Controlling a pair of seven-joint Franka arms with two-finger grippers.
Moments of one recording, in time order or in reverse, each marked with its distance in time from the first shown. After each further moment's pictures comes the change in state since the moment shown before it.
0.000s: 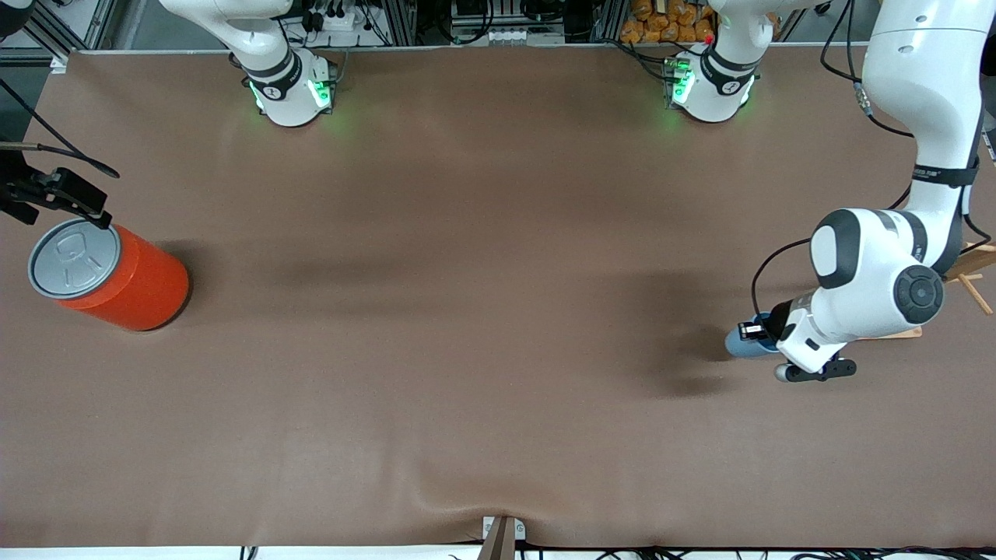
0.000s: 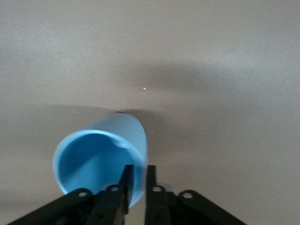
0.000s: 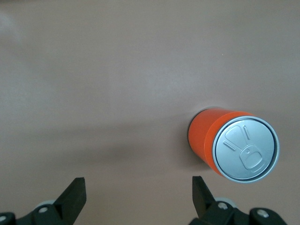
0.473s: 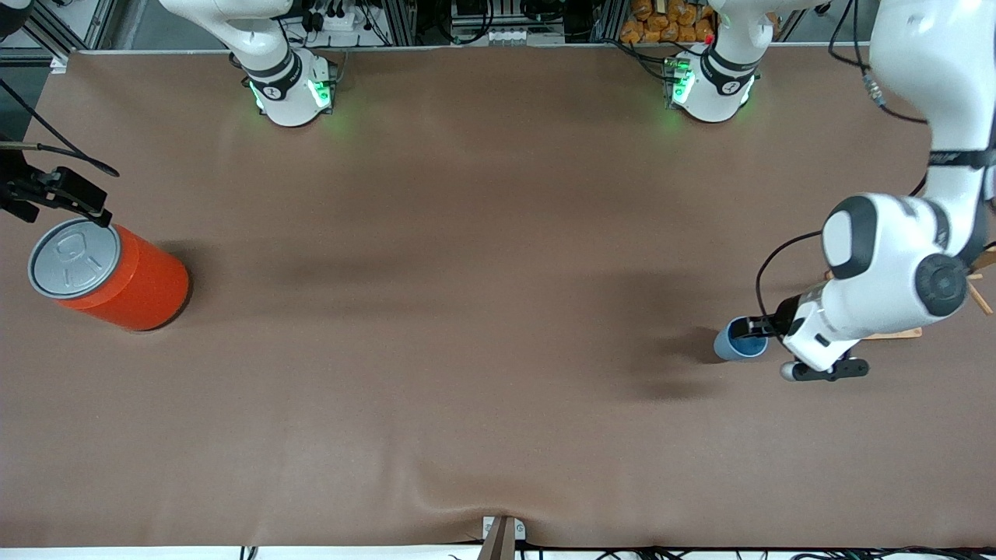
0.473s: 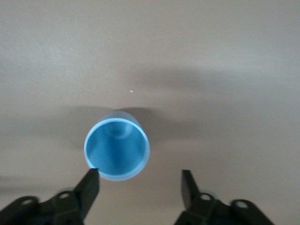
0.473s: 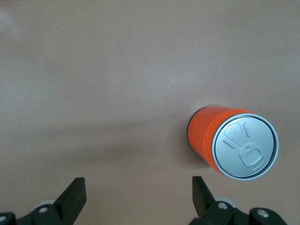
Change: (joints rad) left arm -0.022 -0.096 -0.013 0.129 0.003 -0.194 -0.001; right arm 0.000 0.000 -0.002 0.000 0.000 -0.005 0.000
